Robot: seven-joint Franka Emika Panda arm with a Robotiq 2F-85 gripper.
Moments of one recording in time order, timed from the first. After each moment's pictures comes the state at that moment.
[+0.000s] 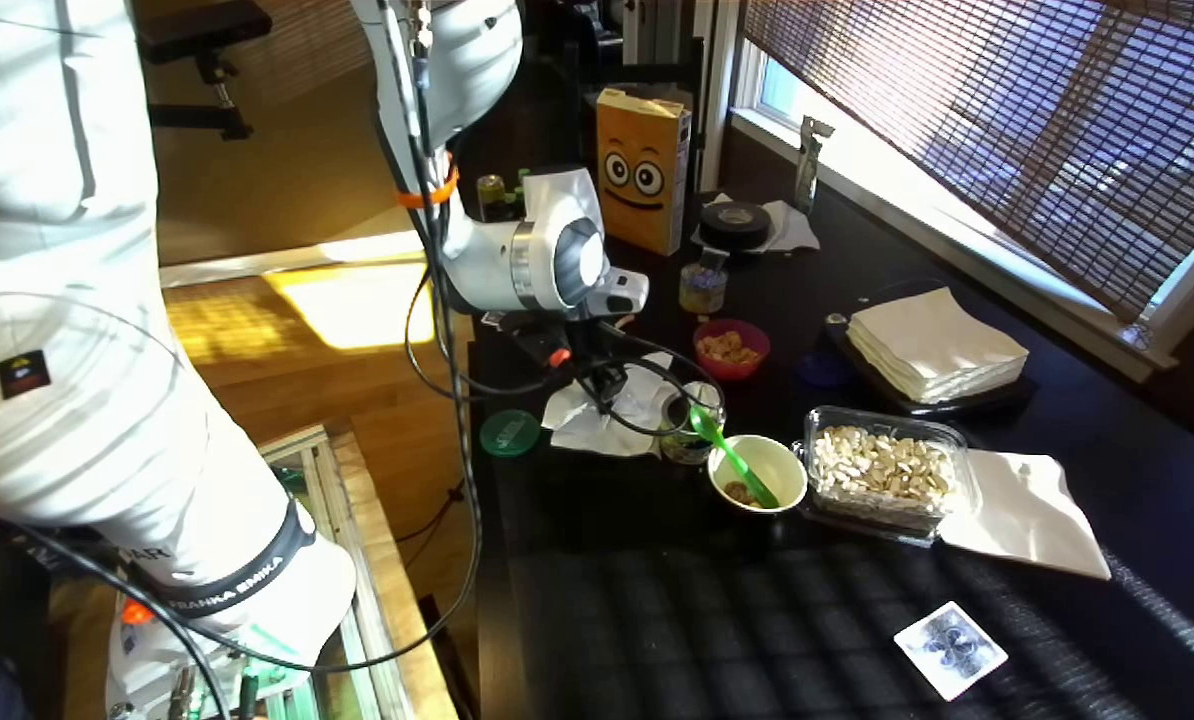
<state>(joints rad) 0.18 0.35 -0.02 -2.51 -0.64 2.86 0.75</state>
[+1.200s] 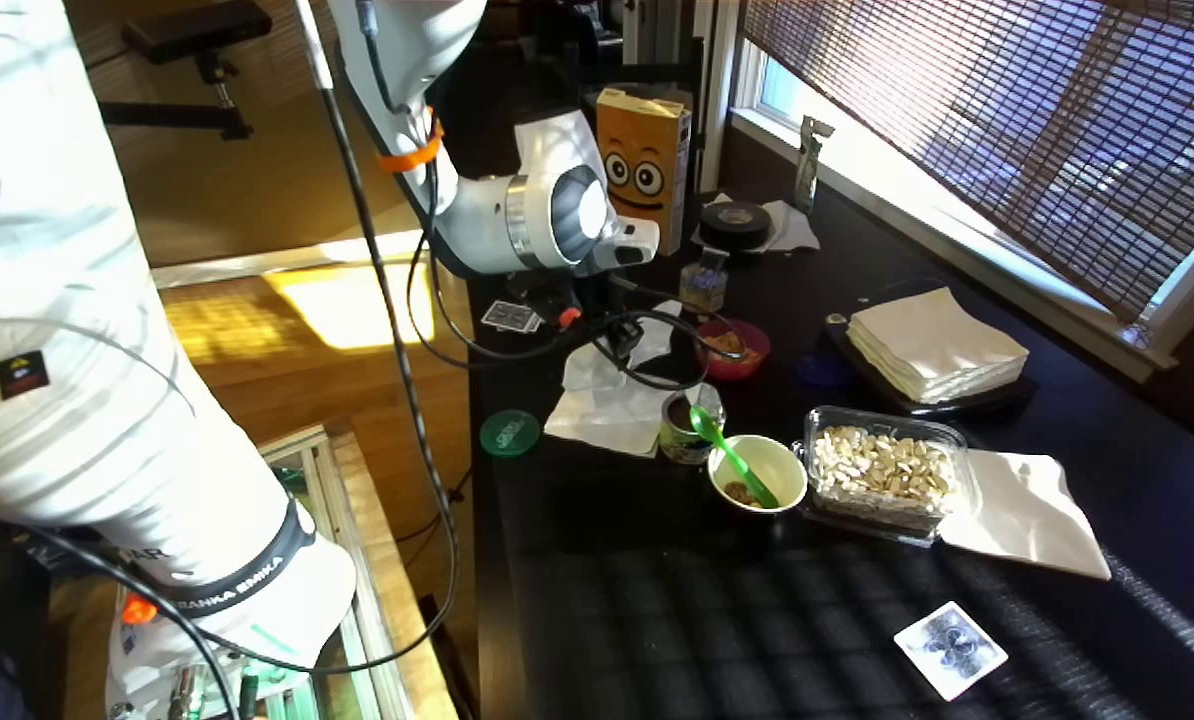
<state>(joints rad) 0.18 0.21 -0.02 -2.51 -0.64 2.86 0.75</state>
